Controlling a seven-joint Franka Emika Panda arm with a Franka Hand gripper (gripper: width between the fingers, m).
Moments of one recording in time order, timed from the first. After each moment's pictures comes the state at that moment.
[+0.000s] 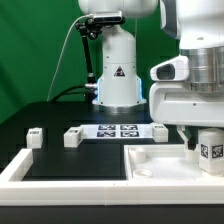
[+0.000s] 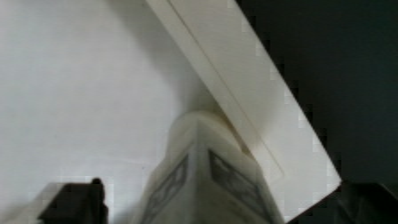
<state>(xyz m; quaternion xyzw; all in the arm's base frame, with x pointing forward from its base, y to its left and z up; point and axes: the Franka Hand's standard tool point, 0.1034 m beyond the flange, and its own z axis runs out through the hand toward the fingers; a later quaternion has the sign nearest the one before) 0.623 0.120 0.065 -0.97 0.24 0.02 0.06</state>
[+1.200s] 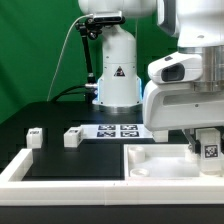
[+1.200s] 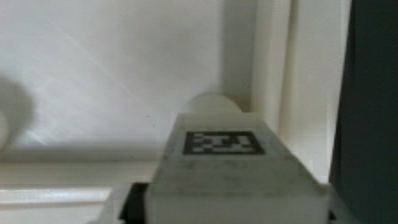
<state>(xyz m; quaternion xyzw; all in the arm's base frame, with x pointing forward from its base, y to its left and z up) 0.626 0.111 0.066 -1.00 0.03 0.01 0.04</state>
